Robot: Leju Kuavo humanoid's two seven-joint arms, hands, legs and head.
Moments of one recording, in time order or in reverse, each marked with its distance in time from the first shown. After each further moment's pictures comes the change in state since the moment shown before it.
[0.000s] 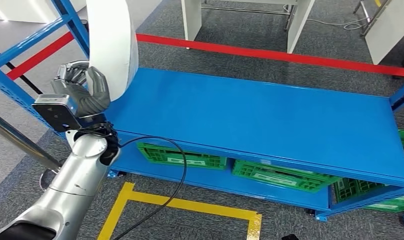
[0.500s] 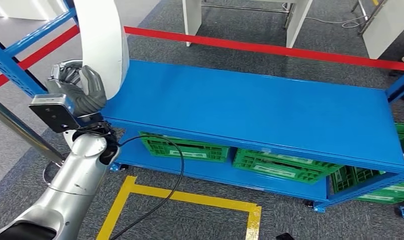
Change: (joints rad) left arm 0.002 -0.002 0.002 -0.016 -0.018 0.021 -0.003; right arm -0.008 0.000 -0.001 0.000 0.002 0.000 0.000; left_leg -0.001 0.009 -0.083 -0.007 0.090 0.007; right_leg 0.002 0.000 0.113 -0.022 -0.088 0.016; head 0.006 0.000
